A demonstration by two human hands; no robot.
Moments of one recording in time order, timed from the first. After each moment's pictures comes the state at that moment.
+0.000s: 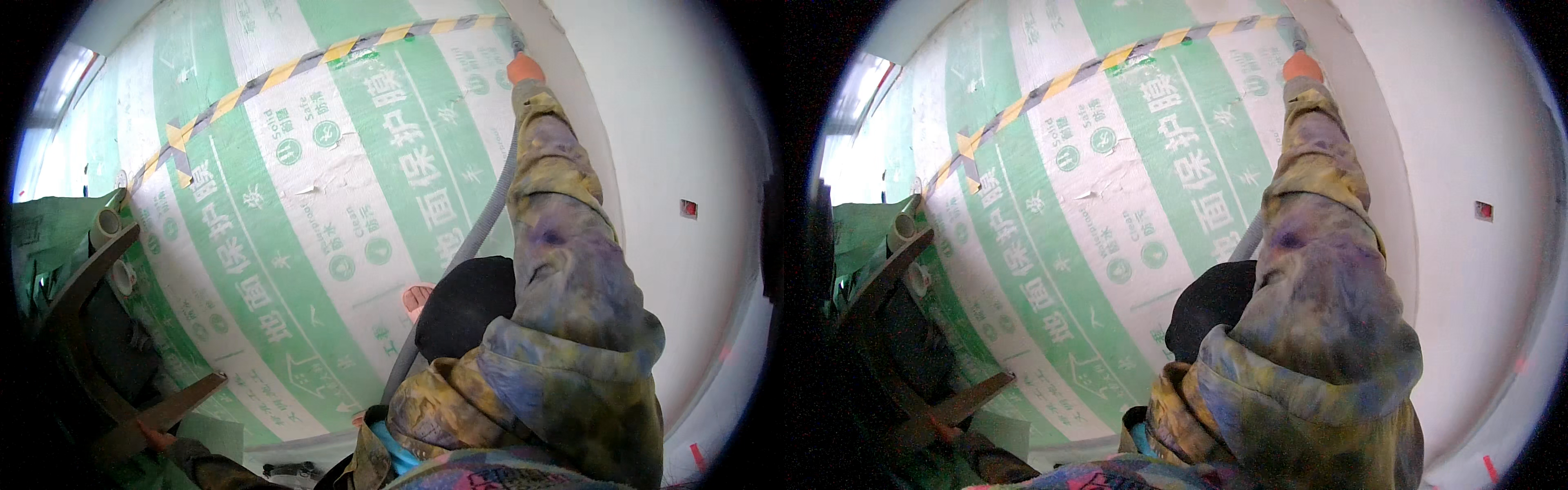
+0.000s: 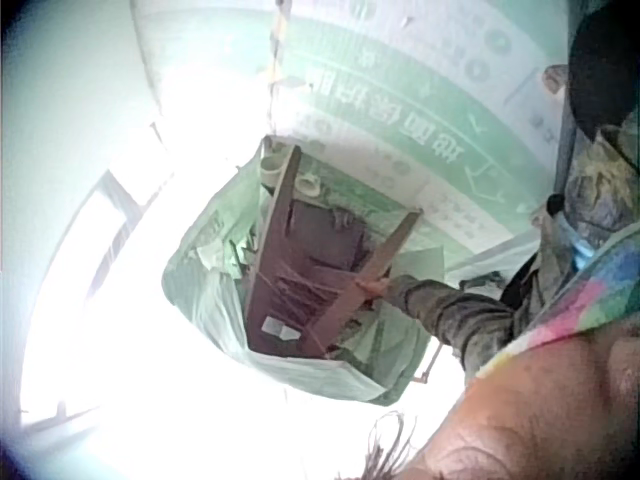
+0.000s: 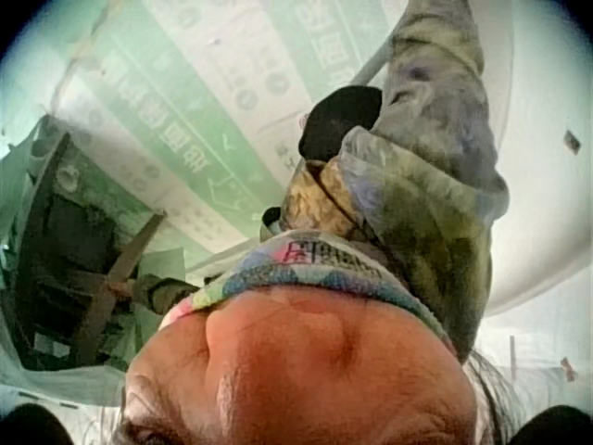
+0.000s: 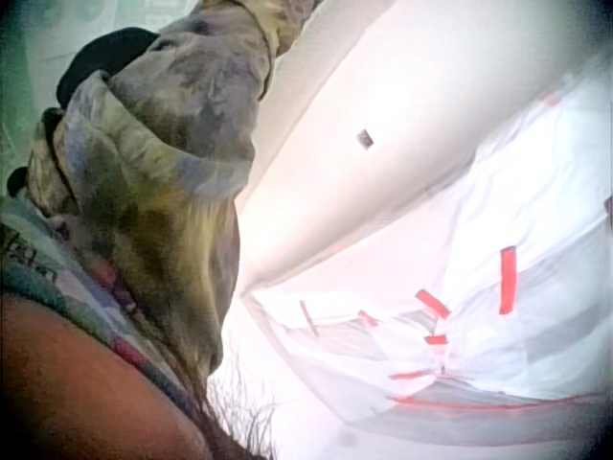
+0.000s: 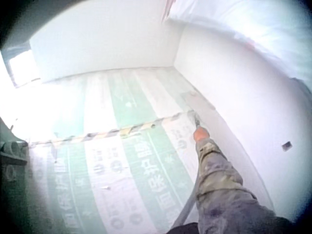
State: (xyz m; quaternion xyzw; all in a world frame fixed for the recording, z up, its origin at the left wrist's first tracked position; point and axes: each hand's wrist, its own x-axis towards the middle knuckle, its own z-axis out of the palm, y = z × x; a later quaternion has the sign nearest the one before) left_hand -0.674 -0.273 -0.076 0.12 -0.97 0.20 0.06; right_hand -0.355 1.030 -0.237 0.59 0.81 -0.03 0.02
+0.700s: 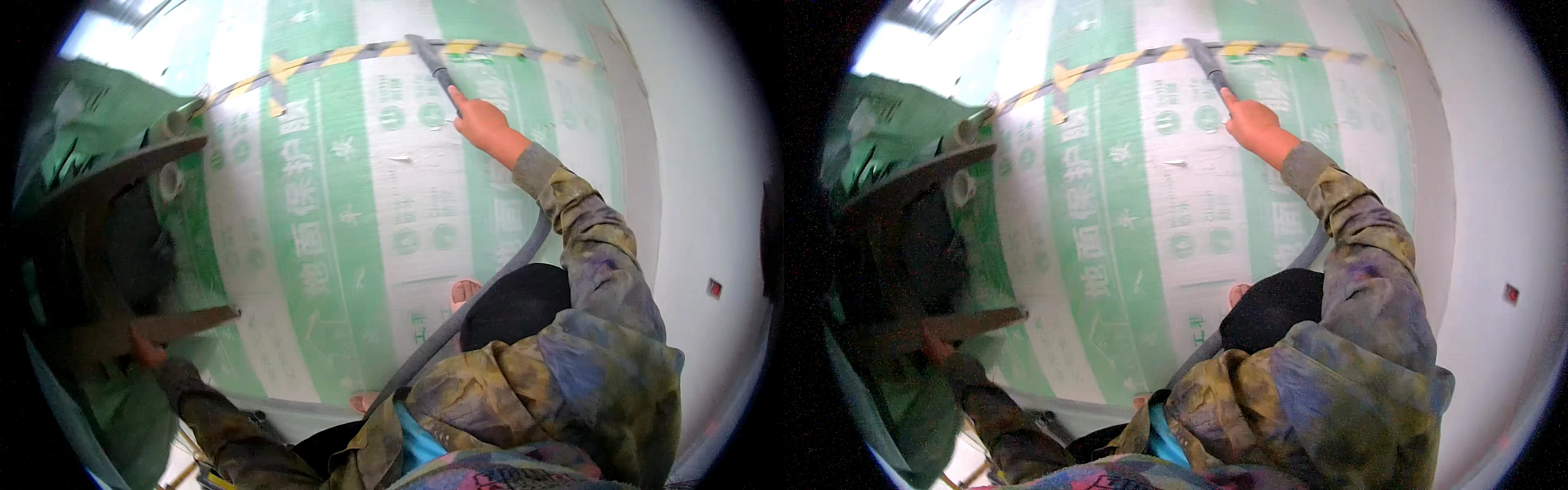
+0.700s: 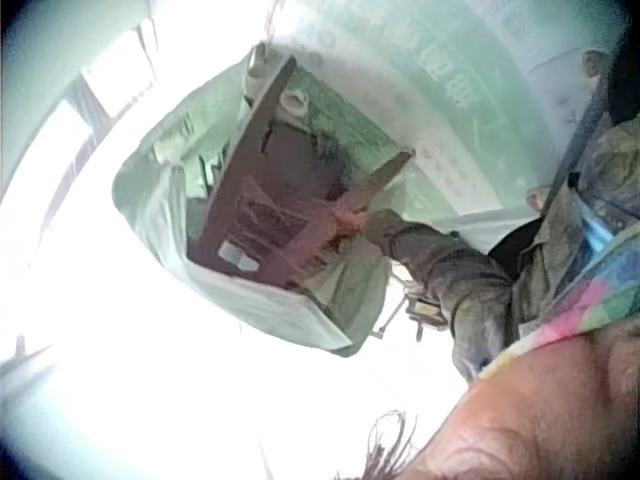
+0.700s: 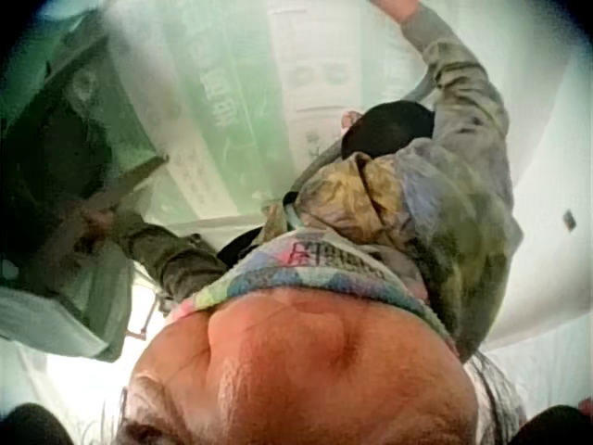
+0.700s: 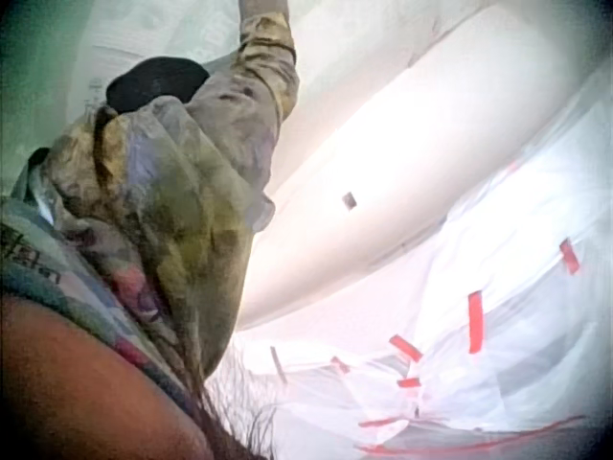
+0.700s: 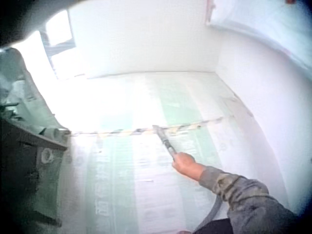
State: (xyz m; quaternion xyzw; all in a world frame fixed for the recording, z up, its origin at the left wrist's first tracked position) left_hand -0.645 -0.221 -0.060 0.17 -0.95 0.25 -0.01; right_hand -0.514 0.700 -0.188 0.20 0.96 -0.16 0.14
